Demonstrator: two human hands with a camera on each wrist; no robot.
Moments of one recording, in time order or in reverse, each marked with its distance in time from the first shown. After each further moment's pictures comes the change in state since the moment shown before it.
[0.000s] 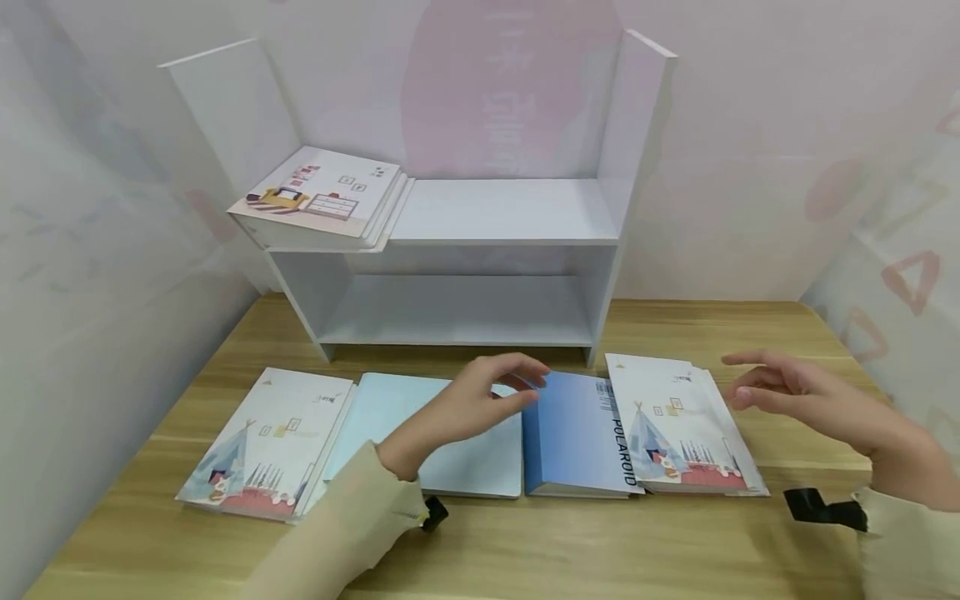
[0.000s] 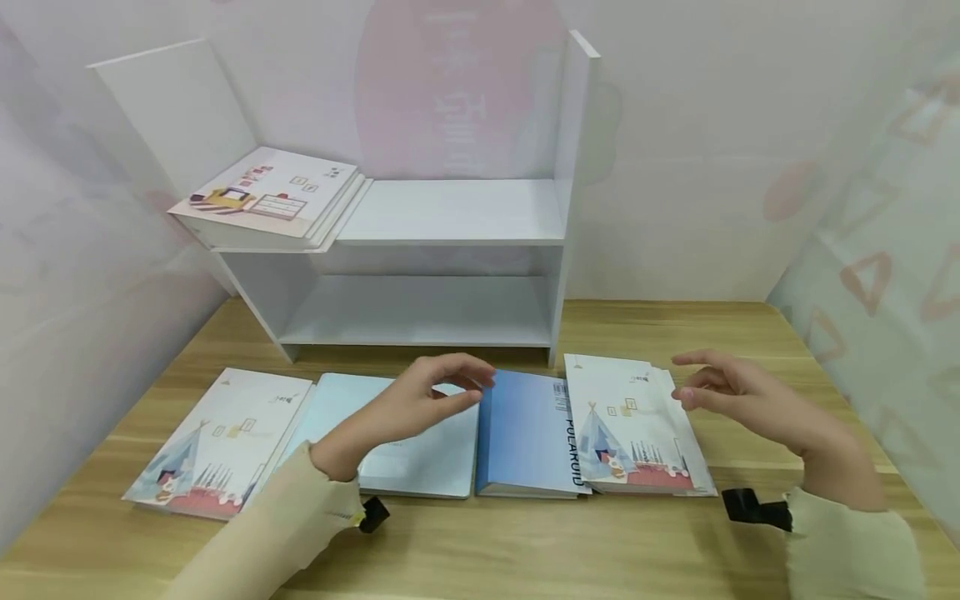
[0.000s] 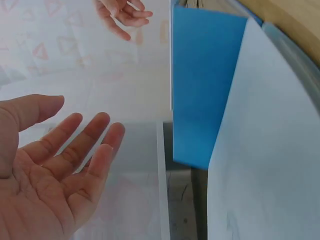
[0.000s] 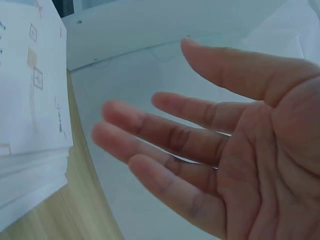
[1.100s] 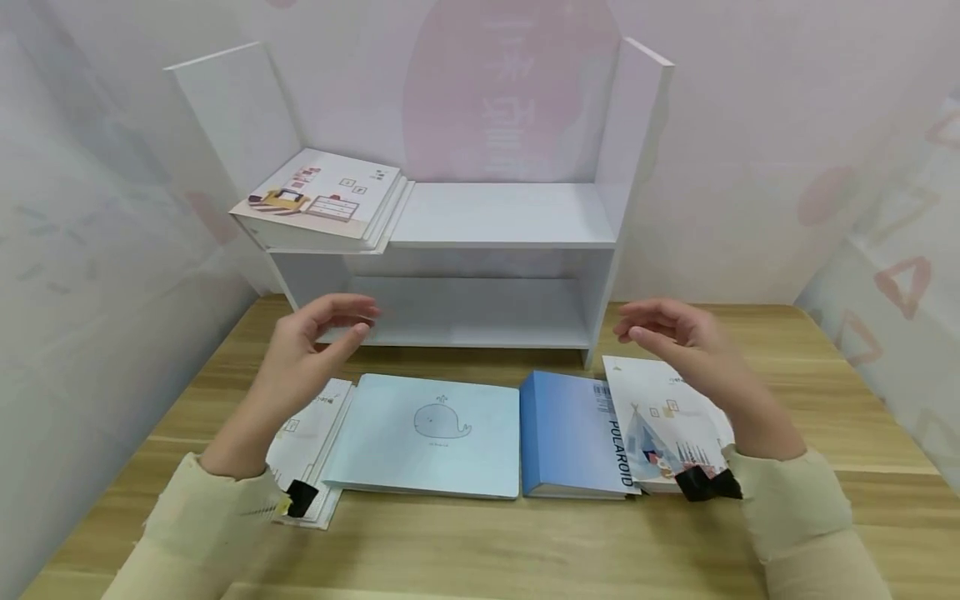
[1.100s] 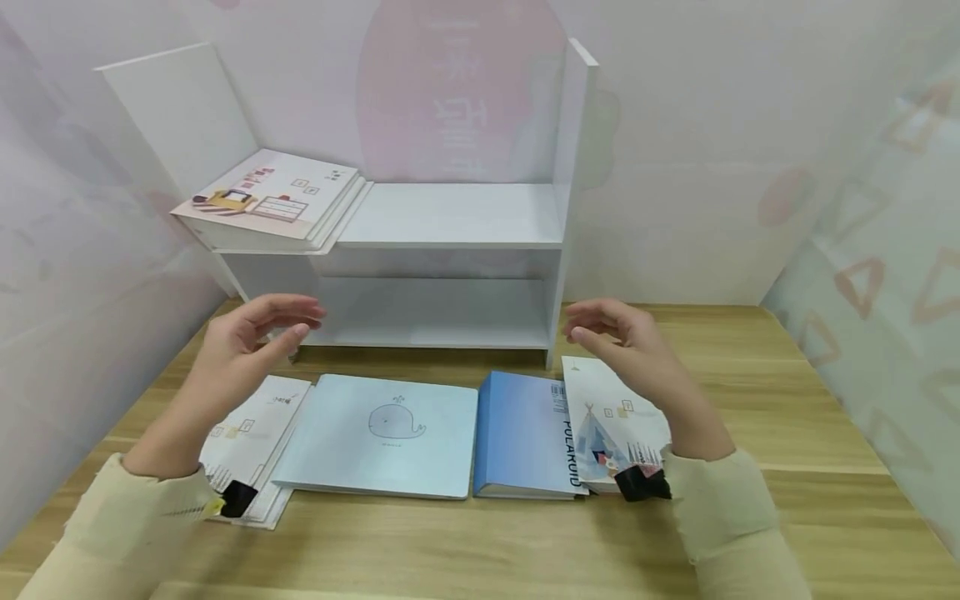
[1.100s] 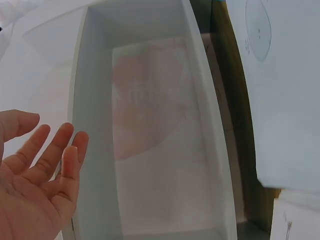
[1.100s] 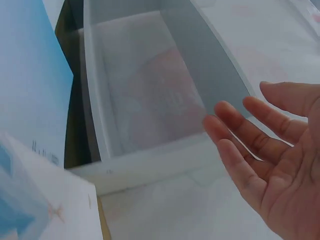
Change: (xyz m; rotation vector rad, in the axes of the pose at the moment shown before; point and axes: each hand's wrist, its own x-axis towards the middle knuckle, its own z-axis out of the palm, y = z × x) left_hand -0.089 -0.007 -0.119 0.151 0.553 0.068; right_hand 0.079 -0.087 0.056 0.235 0.266 -0.342
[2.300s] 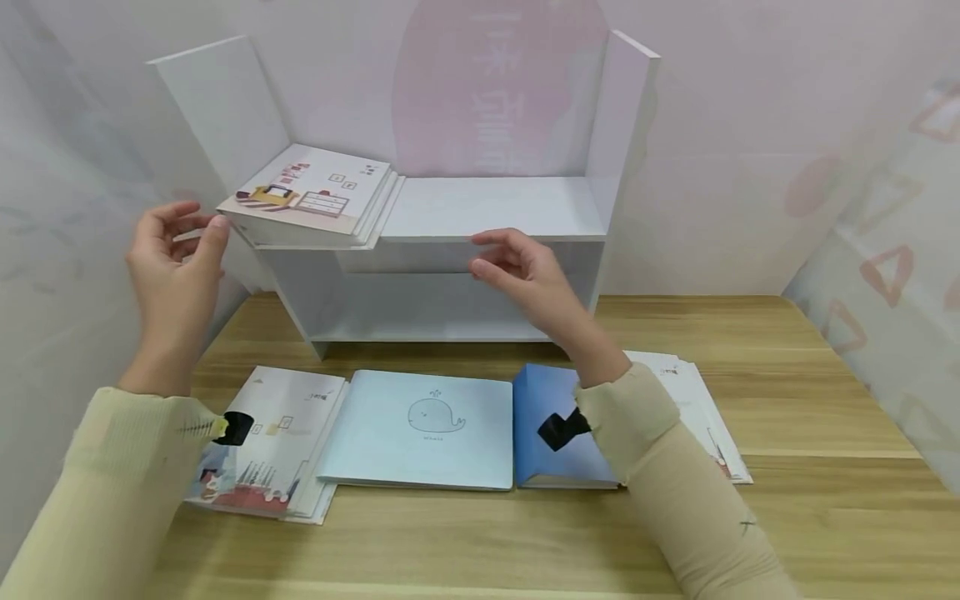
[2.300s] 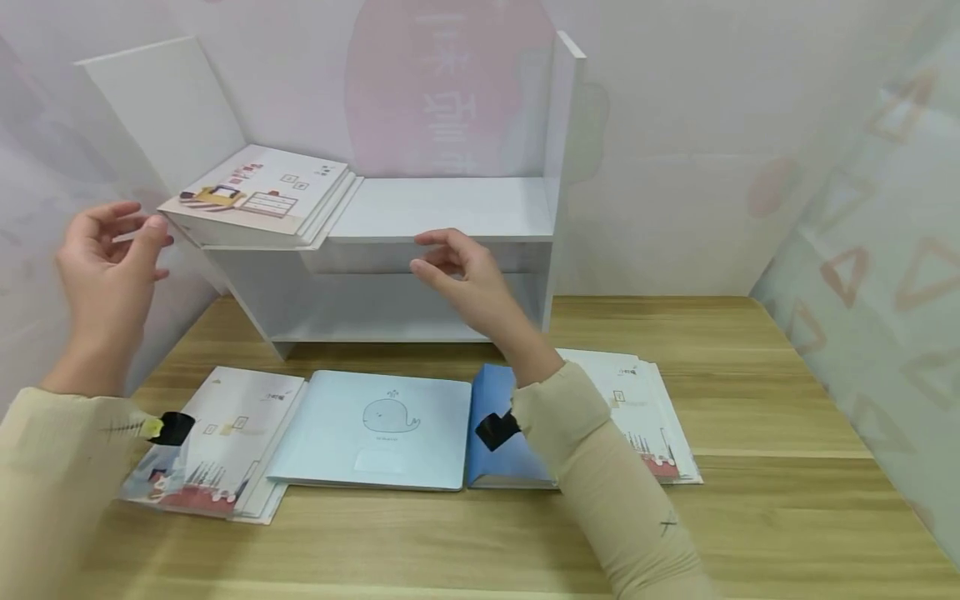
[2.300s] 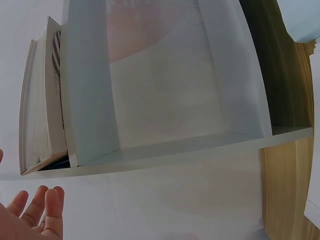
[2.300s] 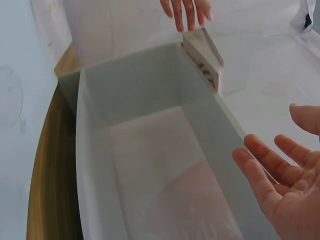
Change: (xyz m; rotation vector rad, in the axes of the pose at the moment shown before) left_hand 0.050 -0.018 -0.080 -0.050 0.629 -0.285; right_hand 0.108 -0.059 0.105 0.221 -0.012 0.025
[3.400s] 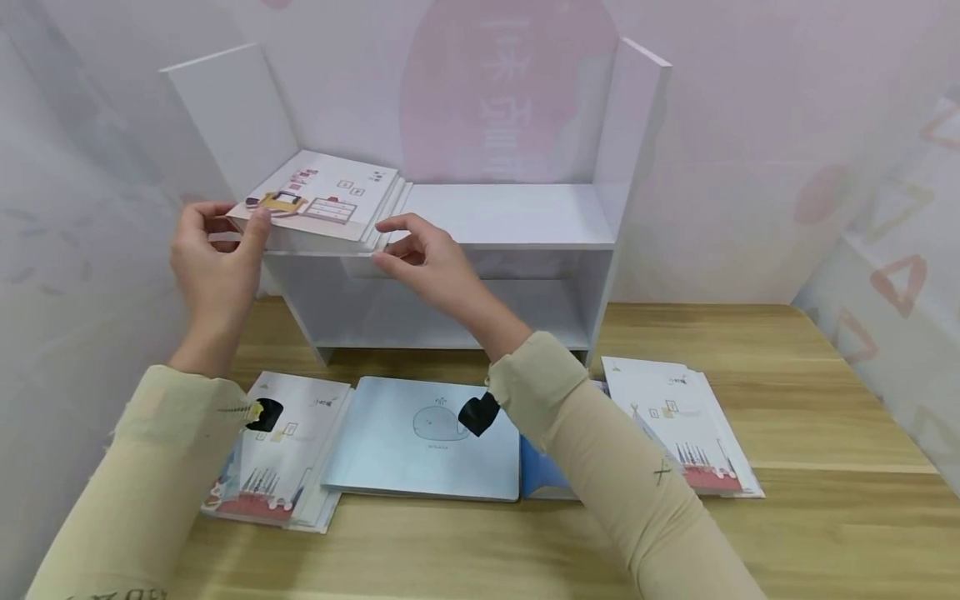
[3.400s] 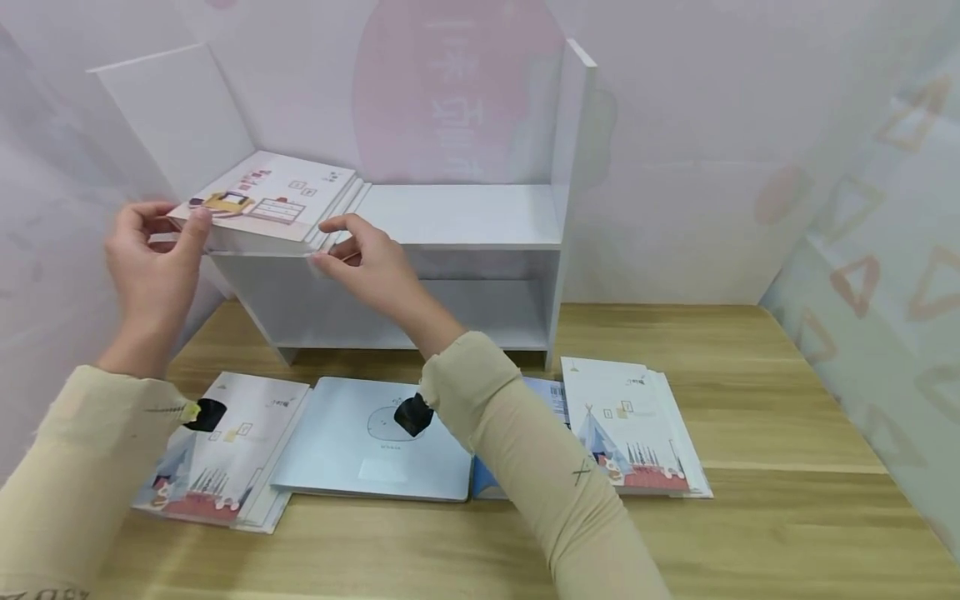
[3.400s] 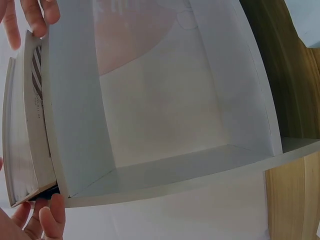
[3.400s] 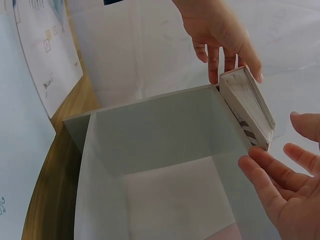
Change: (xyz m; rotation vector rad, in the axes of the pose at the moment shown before) left_hand 0.008 -0.002 0.026 0.155 0.074 0.044; right_hand 0.065 -0.023 0.085 -0.080 -0.054 0.035
